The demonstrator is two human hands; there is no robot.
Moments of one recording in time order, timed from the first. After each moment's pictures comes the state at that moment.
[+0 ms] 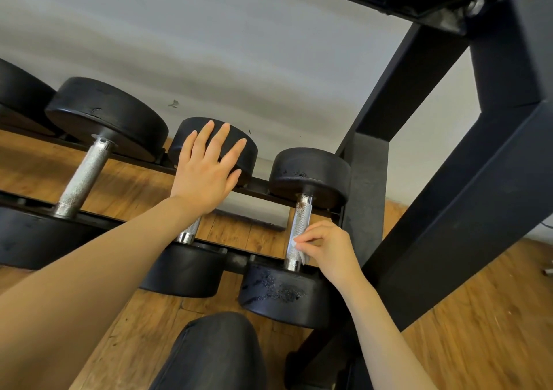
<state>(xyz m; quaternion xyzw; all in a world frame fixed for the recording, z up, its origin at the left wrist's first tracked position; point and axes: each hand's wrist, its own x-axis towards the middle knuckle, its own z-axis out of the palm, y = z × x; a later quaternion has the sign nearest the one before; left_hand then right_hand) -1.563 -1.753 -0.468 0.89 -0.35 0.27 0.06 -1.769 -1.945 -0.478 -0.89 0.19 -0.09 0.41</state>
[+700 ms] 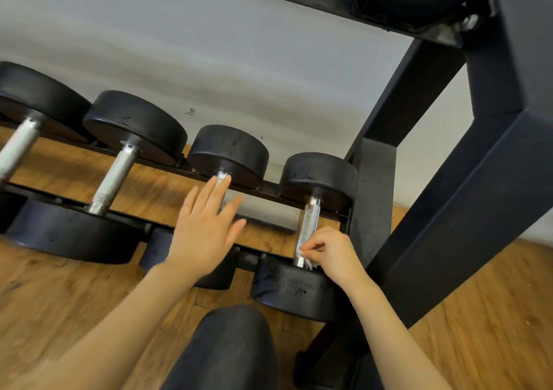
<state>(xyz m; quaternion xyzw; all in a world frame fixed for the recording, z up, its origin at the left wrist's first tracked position) -1.657 -1.703 -0.475 0.92 -0.33 0.16 0.11 -1.771 -1.941 -0.474 -0.93 0.16 0.00 0.33</state>
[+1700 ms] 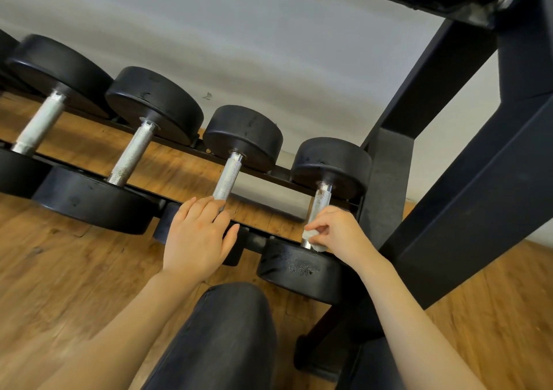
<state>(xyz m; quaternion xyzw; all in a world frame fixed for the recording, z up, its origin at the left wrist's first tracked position) -1.697 -1.673 -0.495 0.94 -0.29 0.14 0.06 -1.761 -1.944 -0.461 -0.97 0.05 0.03 0.23</state>
